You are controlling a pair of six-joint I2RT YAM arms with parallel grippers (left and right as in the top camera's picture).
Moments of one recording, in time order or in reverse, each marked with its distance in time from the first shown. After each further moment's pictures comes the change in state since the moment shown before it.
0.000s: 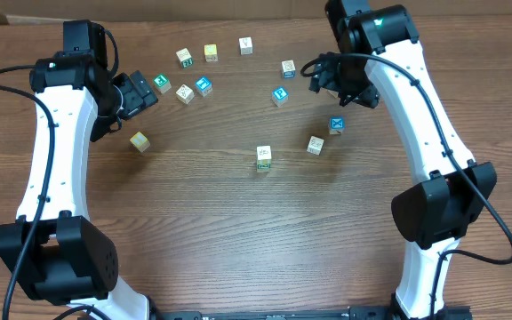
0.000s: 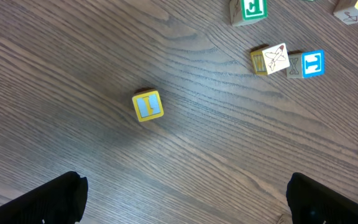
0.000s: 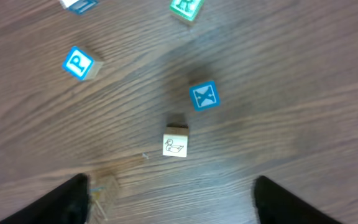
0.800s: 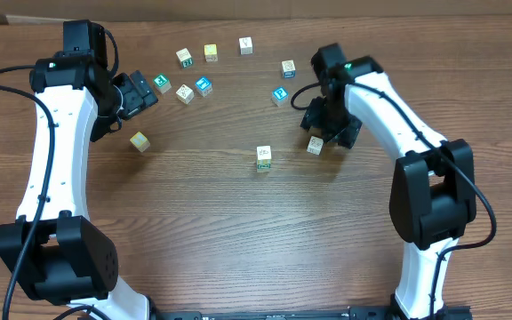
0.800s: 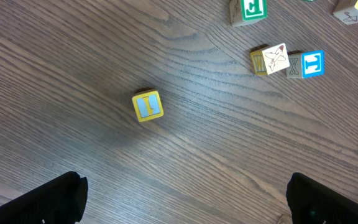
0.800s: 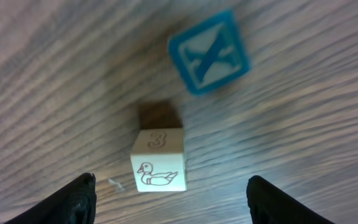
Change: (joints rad) left arm 0.000 0.000 0.000 0.000 0.000 0.000; right arm 0.030 0.000 -0.523 0.379 -0.068 0.167
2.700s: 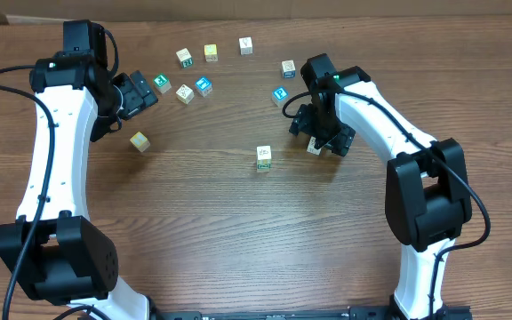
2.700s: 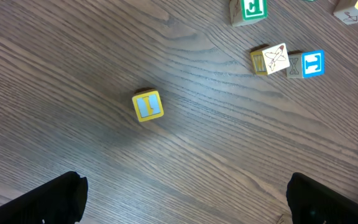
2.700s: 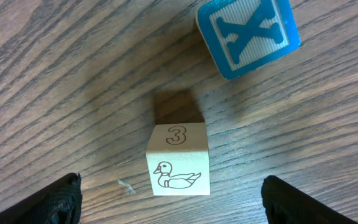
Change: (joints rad) left arm 0.000 0.000 0.000 0.000 0.000 0.000; right arm 0.029 0.000 -0.042 0.057 -0.005 0.036
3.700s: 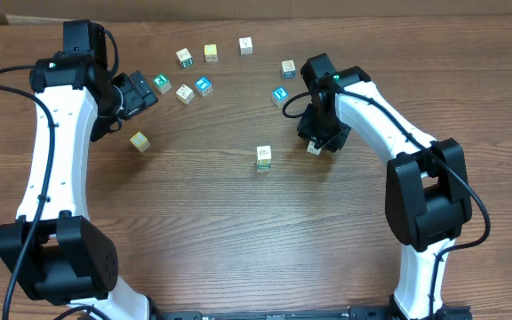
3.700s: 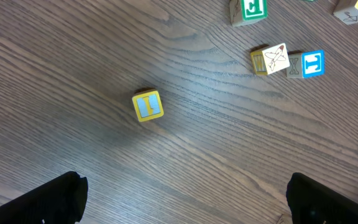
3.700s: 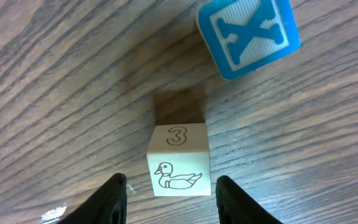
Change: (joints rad) left arm 0.000 0.000 0.000 0.000 0.000 0.000; right arm 0.000 0.000 0.000 0.002 0.000 0.000
